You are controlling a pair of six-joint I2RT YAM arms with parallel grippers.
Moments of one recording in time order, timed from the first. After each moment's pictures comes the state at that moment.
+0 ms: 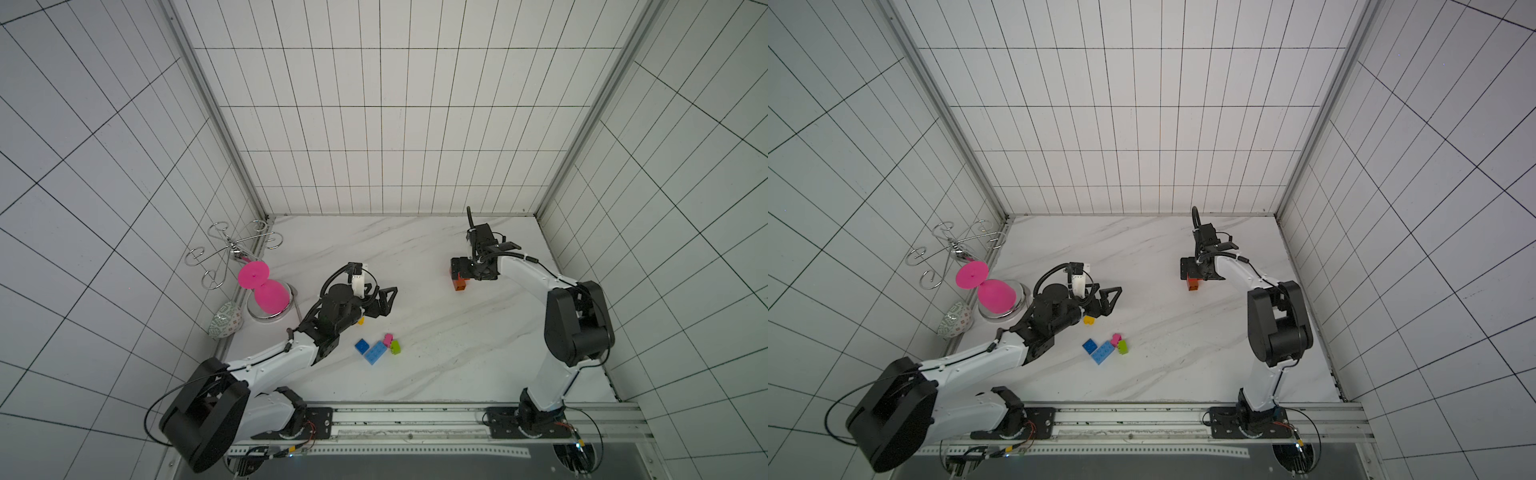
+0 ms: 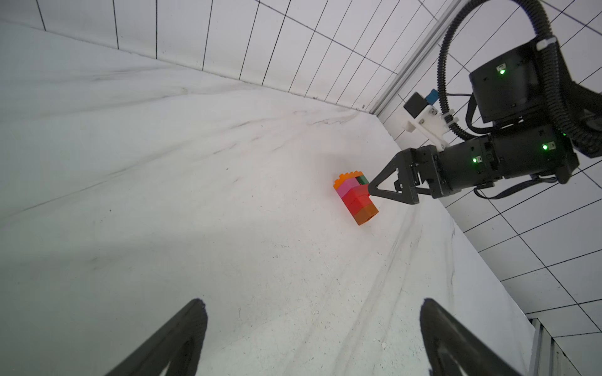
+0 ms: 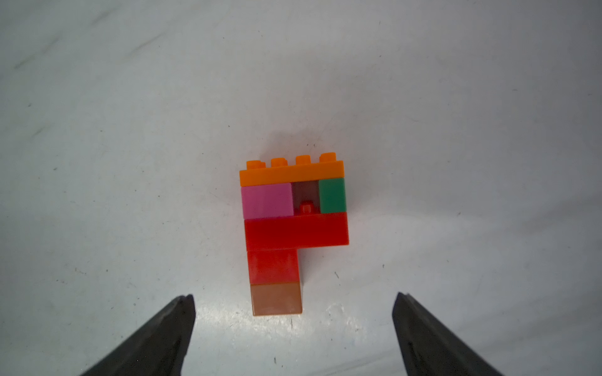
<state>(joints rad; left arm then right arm) -0.59 1.15 0.47 0.40 0.10 -0.51 0.28 1.74 1.28 -0.63 0.02 0.22</state>
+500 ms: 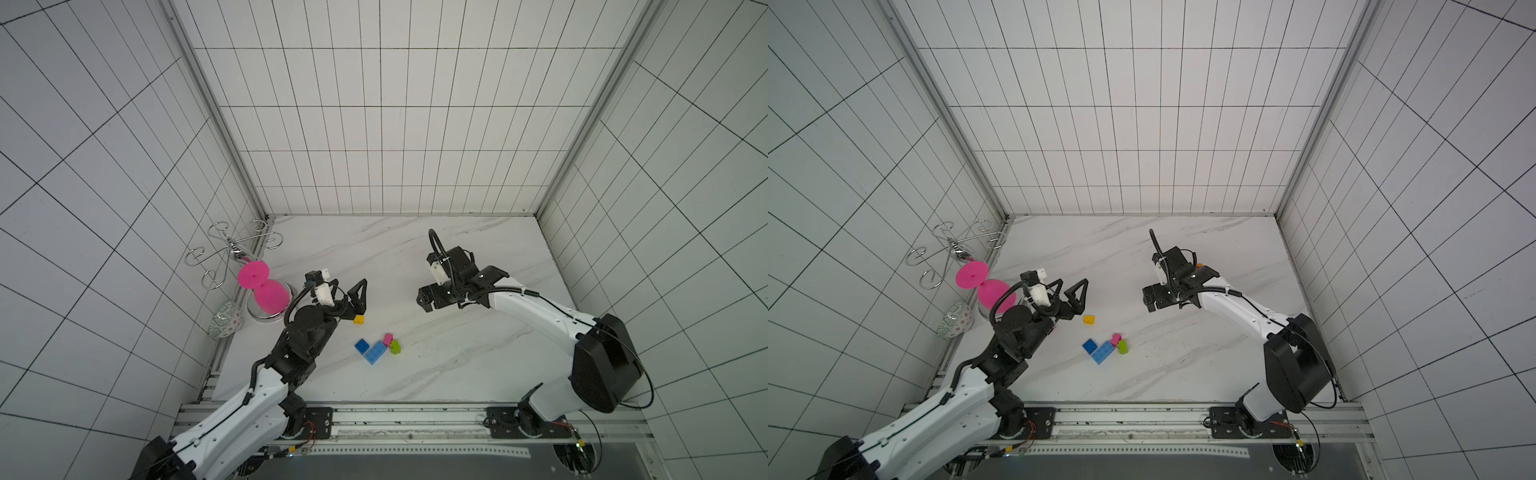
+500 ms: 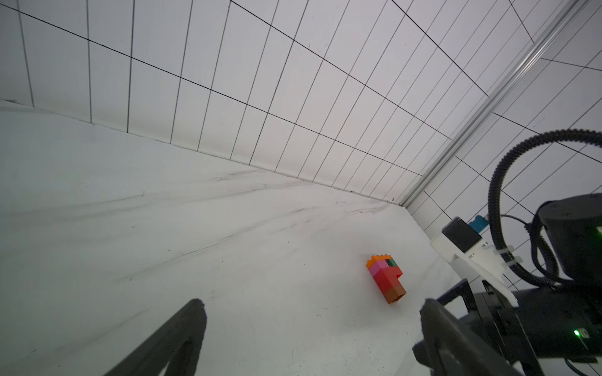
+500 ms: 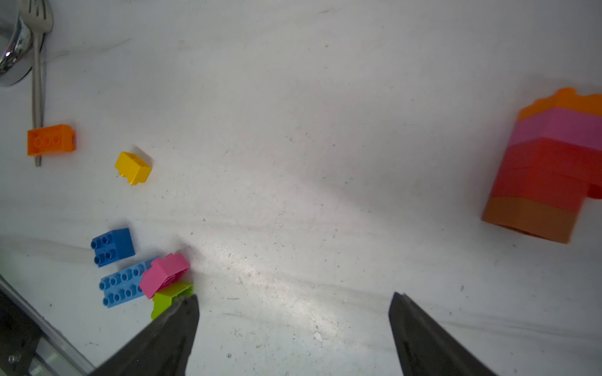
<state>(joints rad) -0.55 0.74 0.34 0.32 -0.19 -0.52 0.67 1.52 1.11 -0.60 -0.12 0.22</state>
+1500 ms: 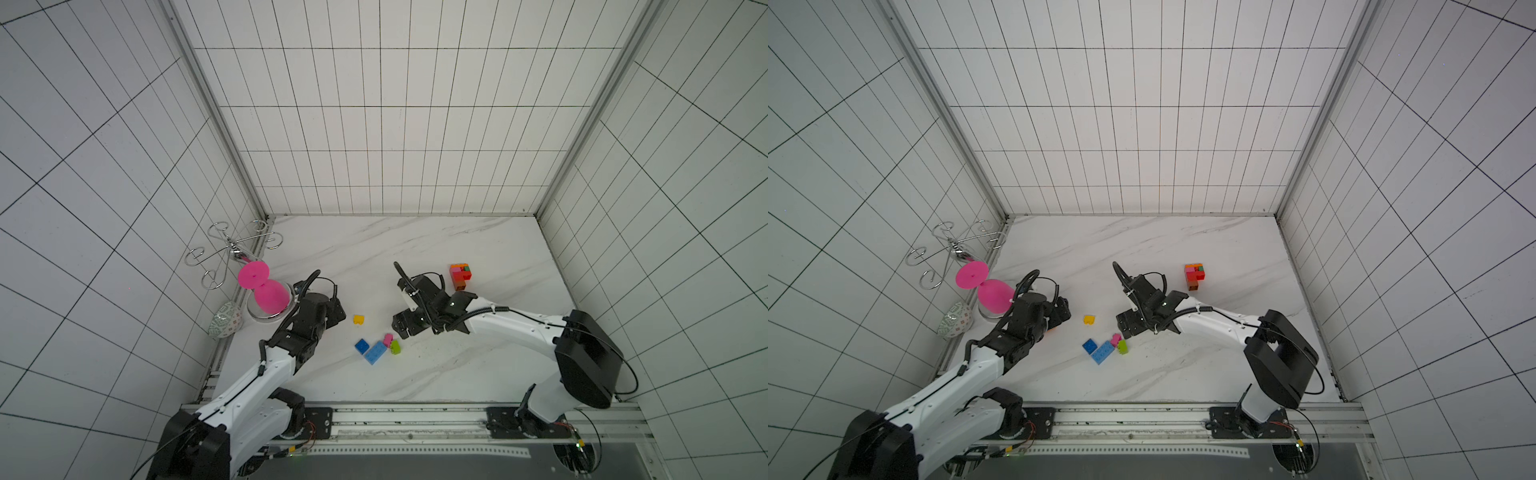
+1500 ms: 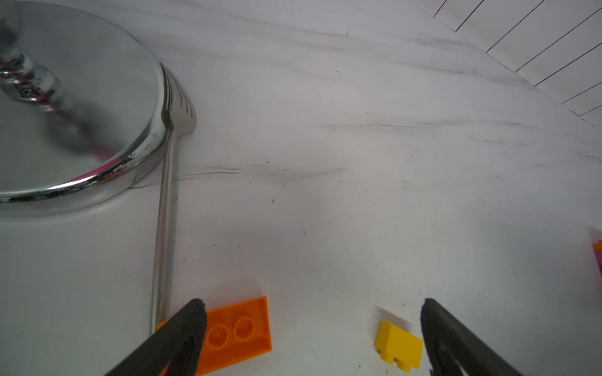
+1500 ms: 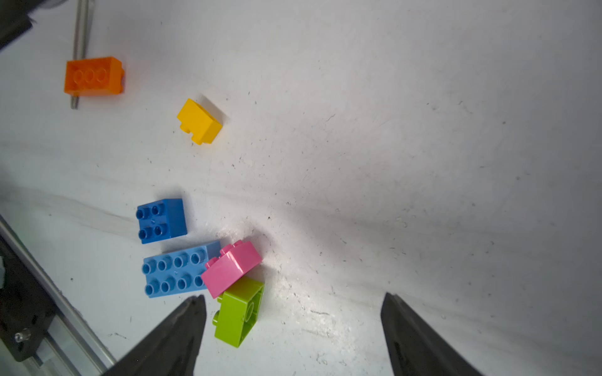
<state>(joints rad) -0.34 0.97 0.43 -0.21 -0.27 -0.70 0.87 1.55 1.02 -0.41 -0.07 0.37</state>
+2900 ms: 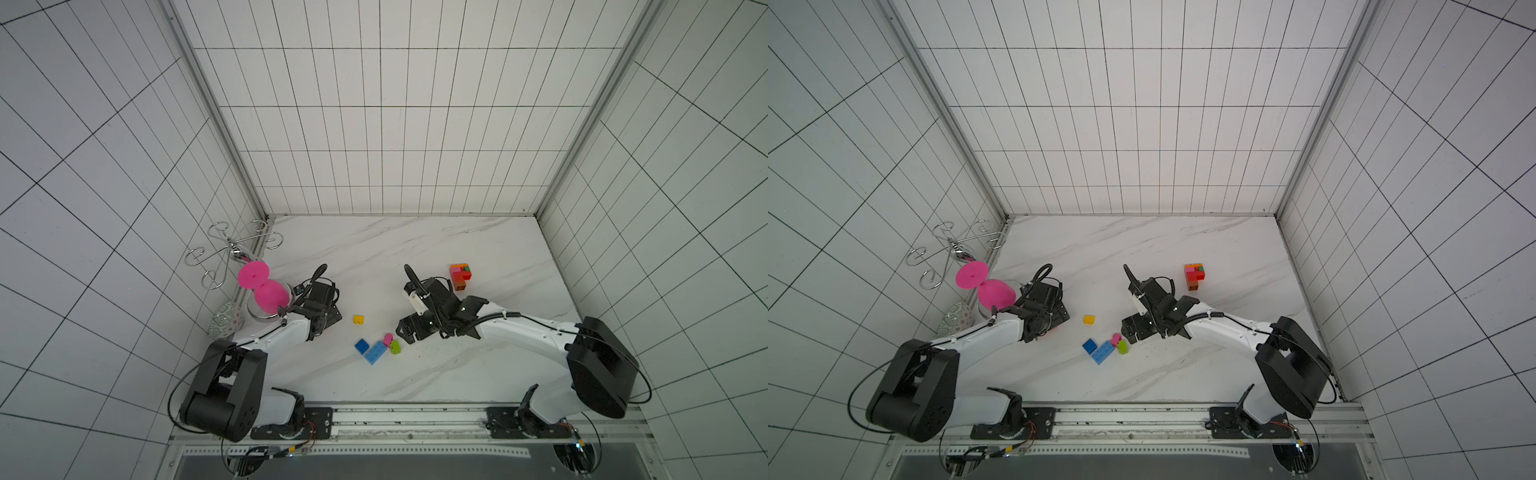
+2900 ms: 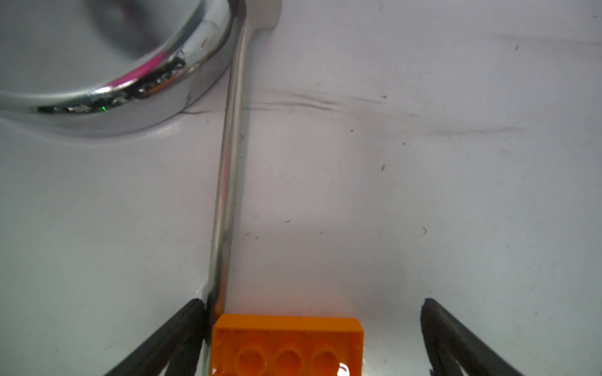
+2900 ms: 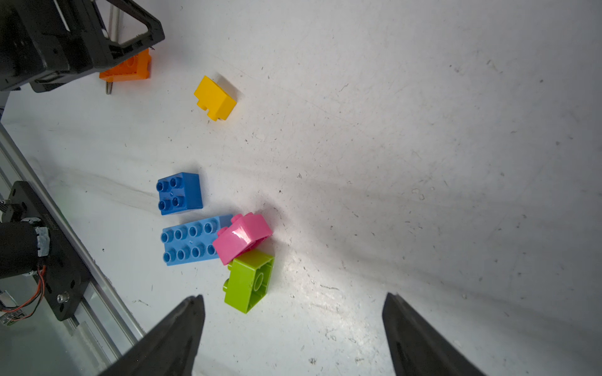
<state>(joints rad) -0.27 1.35 0.57 -0.37 -0.28 -0.80 0.86 1.51 0.92 -0.37 -0.16 0.38</state>
